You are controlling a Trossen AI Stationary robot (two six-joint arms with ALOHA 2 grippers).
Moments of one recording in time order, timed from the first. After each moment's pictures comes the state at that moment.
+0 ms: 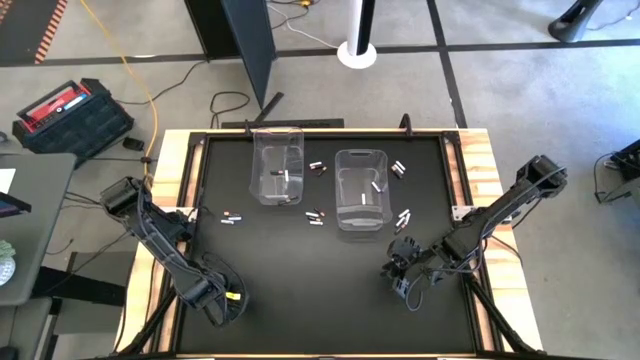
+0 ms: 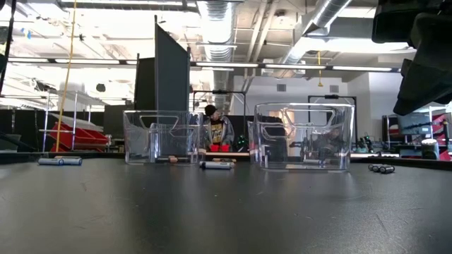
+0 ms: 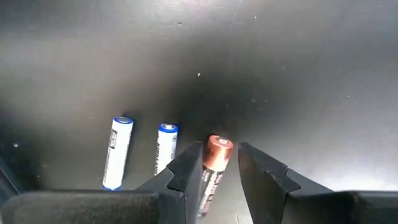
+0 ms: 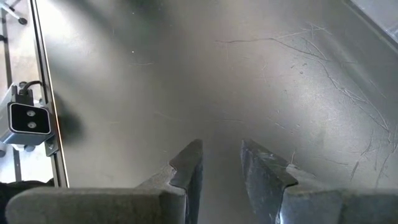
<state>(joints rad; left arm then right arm) -0.88 1.59 0.90 -0.82 -0.07 -2.10 0.63 1.30 0.69 -0.30 0.36 1.10</state>
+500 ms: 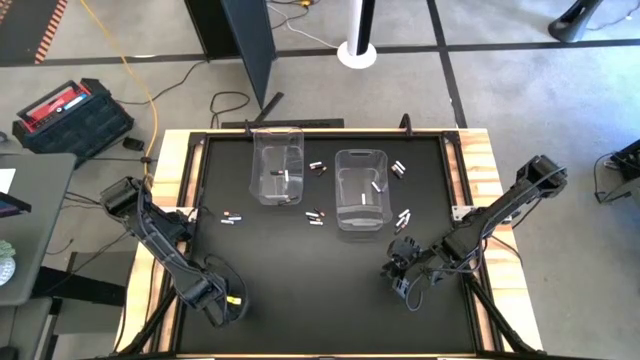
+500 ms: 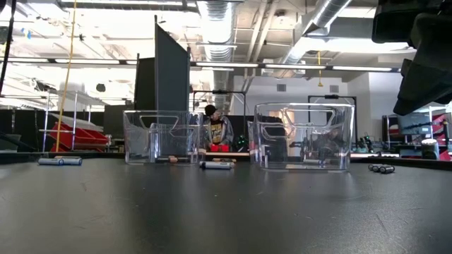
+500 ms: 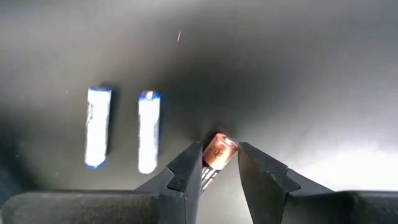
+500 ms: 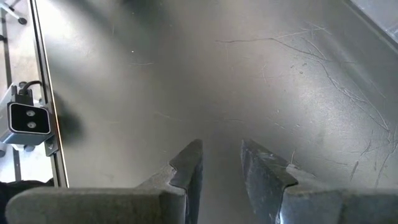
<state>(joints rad) -0.88 1.59 0.90 -0.75 0.01 -2.05 0.63 1.30 0.69 -0.30 0.36 1.10</state>
